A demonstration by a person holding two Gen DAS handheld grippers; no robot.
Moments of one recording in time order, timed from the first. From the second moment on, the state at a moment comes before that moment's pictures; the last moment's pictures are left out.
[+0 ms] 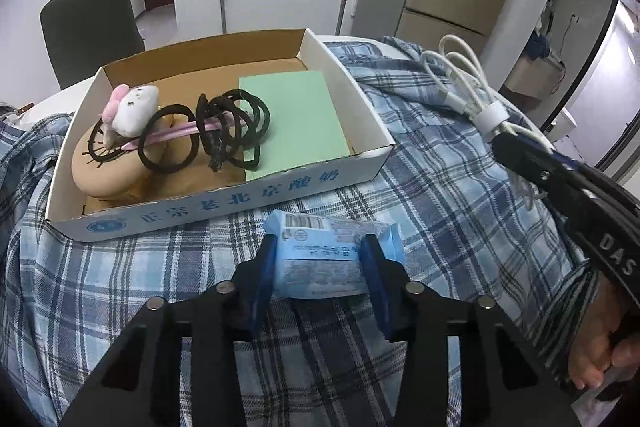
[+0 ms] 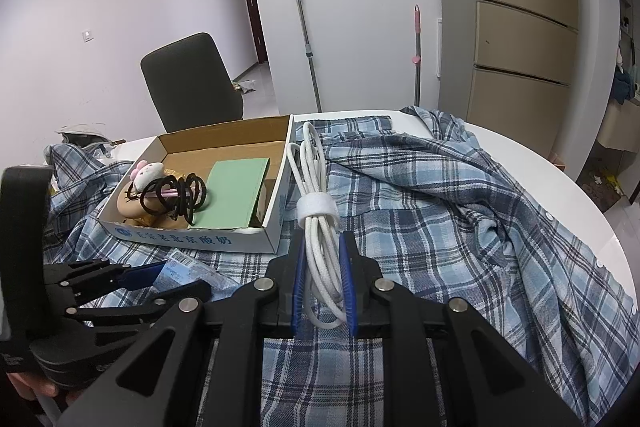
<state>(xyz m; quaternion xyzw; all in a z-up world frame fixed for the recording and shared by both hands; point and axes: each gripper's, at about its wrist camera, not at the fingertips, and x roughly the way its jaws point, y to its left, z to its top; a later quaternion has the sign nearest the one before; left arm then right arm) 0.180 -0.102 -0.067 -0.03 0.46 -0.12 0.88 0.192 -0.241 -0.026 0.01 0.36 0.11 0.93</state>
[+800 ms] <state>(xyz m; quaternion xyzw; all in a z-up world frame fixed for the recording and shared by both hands) 0.193 -0.146 -0.096 0.04 0.51 -0.11 0.85 0.190 -0.243 -0.021 0.01 0.35 0.11 0.93</state>
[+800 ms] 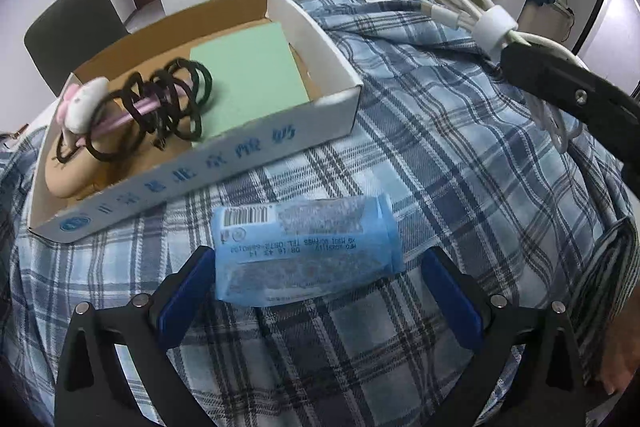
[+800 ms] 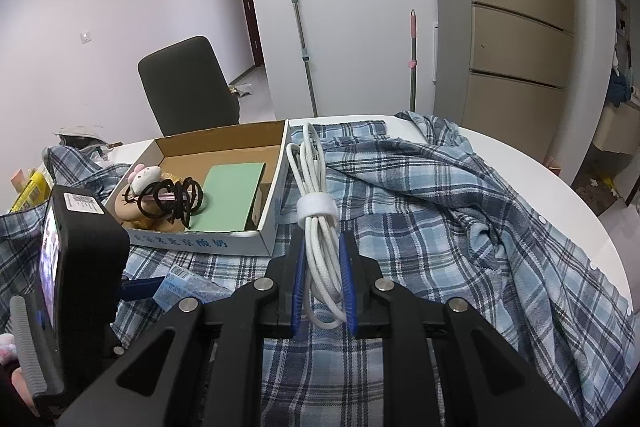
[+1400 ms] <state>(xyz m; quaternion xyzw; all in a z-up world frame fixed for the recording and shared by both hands) 0.146 -0.082 -0.023 -0.01 0.37 -0.12 0.92 0.181 -0.238 -0.015 0.00 0.32 0.13 0.94</state>
